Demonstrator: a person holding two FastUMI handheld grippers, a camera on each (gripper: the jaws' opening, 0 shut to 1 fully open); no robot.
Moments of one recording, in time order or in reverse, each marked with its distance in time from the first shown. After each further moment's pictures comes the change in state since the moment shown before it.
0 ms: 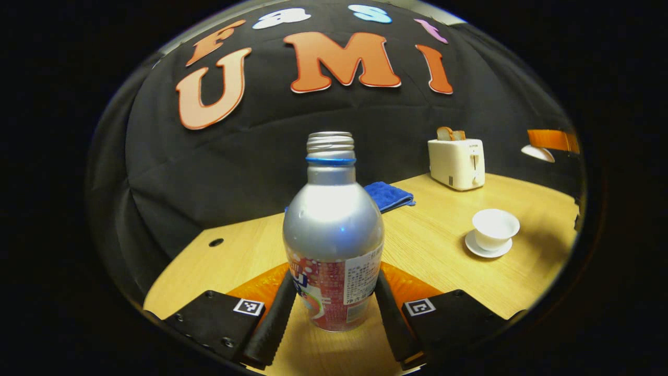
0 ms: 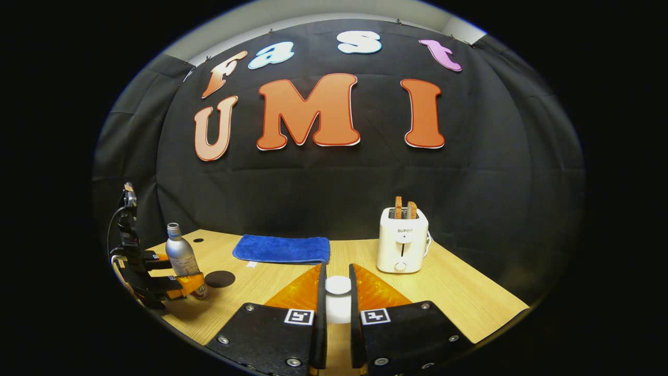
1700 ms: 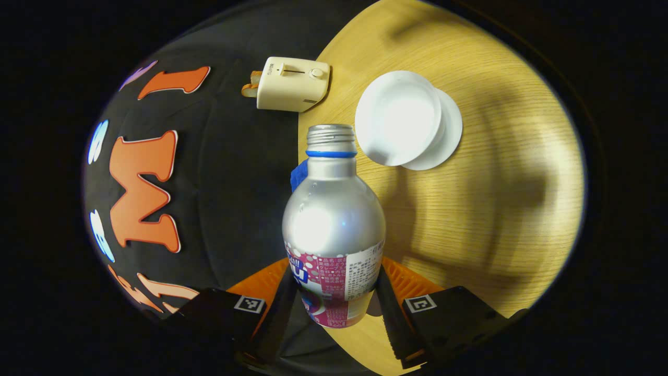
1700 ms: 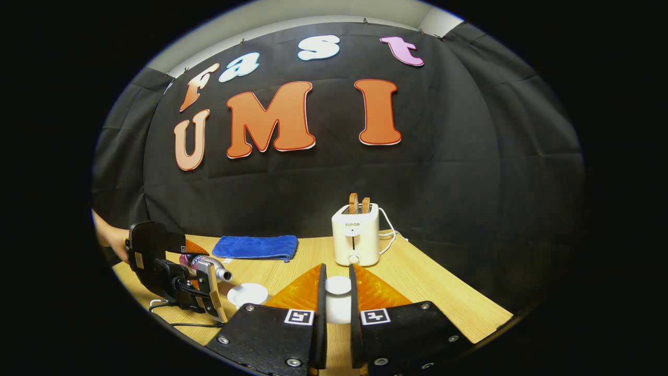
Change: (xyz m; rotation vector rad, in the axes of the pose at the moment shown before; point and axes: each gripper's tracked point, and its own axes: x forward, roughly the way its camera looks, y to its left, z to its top) left arm -0.034 -0.084 0.030 1.293 0.211 -0.136; right arm -0.034 -0.098 -0.014 0.064 -0.008 -0.073
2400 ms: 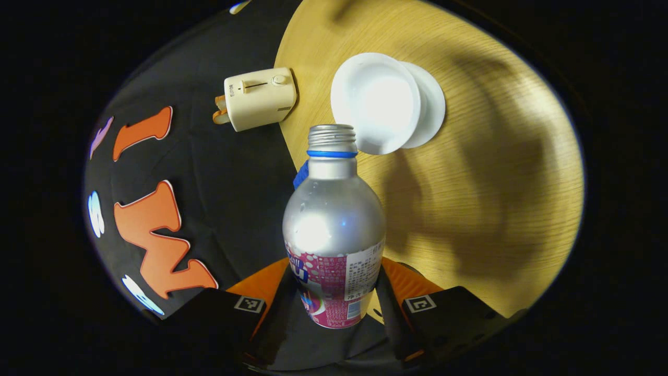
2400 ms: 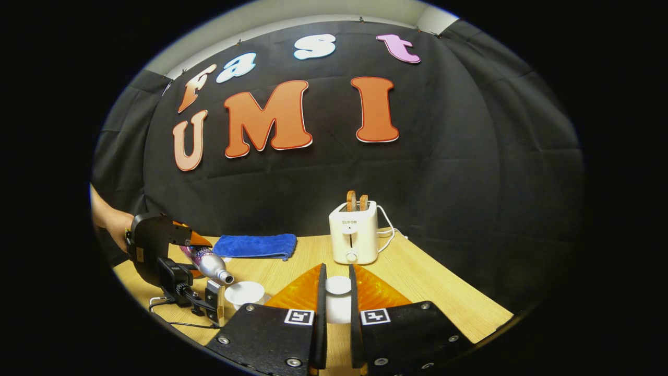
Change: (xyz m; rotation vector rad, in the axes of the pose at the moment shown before) left arm -0.003 0.029 0.000 0.328 0.046 0.047; right arm 0.003 -0.012 -0.005 0.012 0.008 -0.002
